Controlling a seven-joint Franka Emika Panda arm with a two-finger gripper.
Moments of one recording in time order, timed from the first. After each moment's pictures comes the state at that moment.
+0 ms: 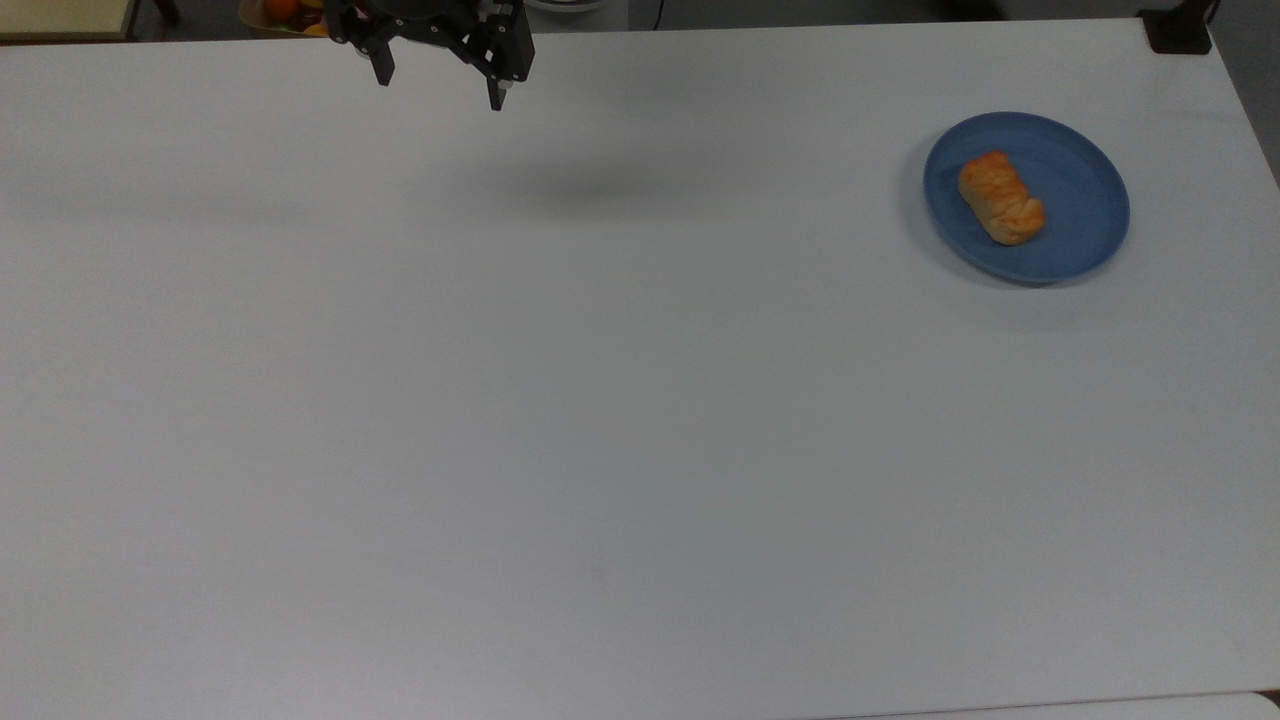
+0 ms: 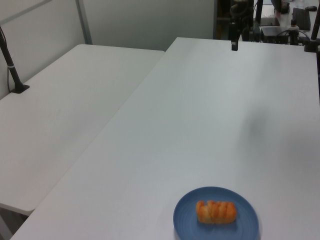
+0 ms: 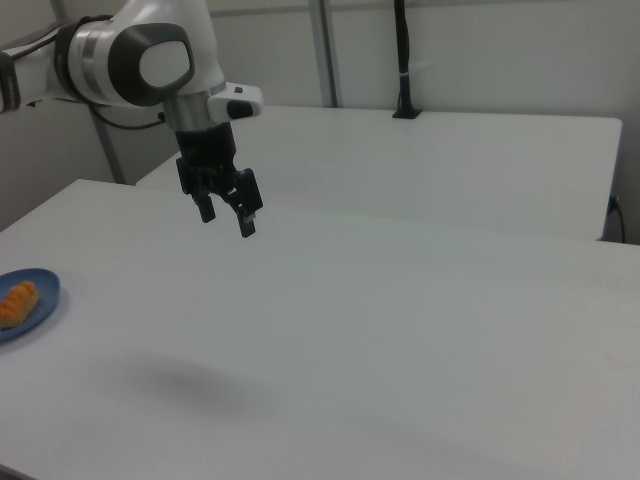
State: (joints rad) arm 0.06 0.10 -0.08 -1.61 -0.04 1.68 0.14
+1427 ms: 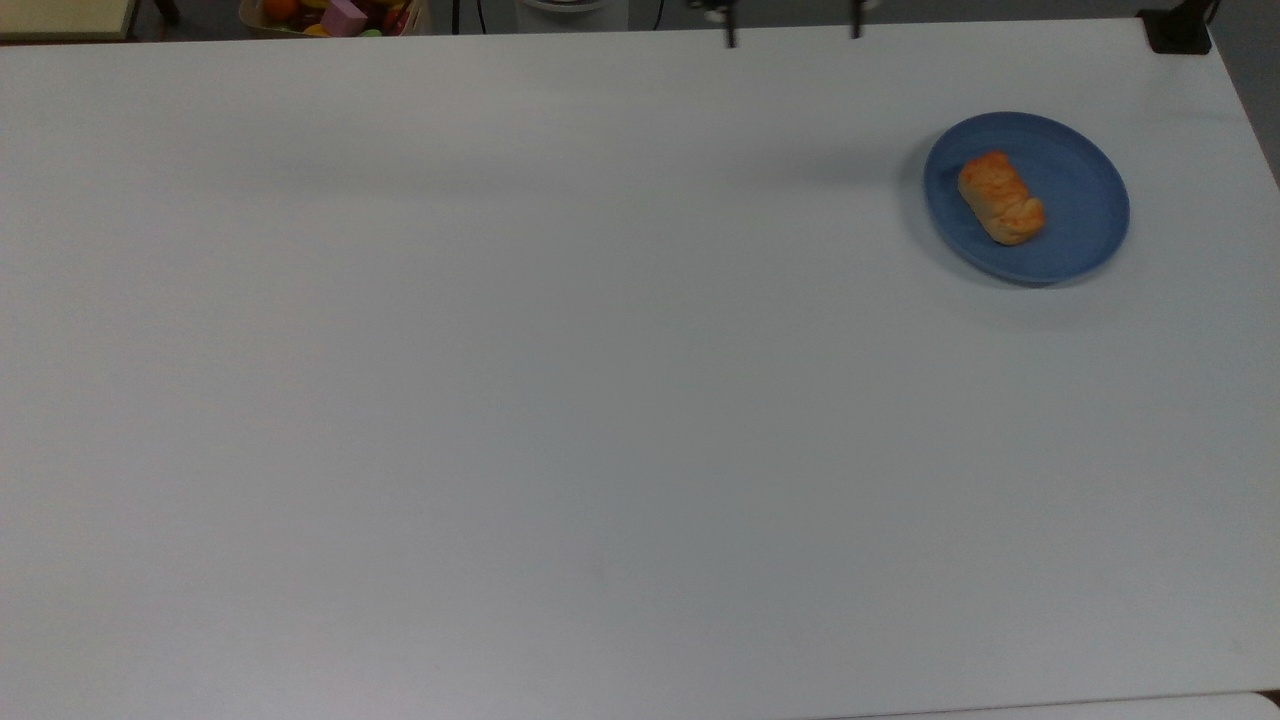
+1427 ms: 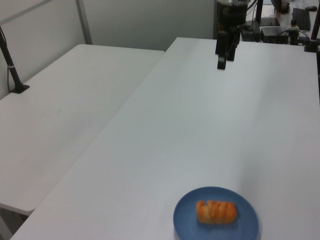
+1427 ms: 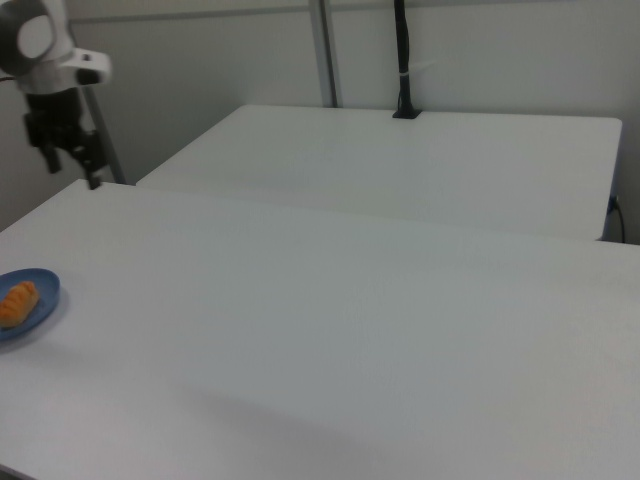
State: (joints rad) arm 0.09 0.12 0.33 -1.50 0.11 1.68 0.39
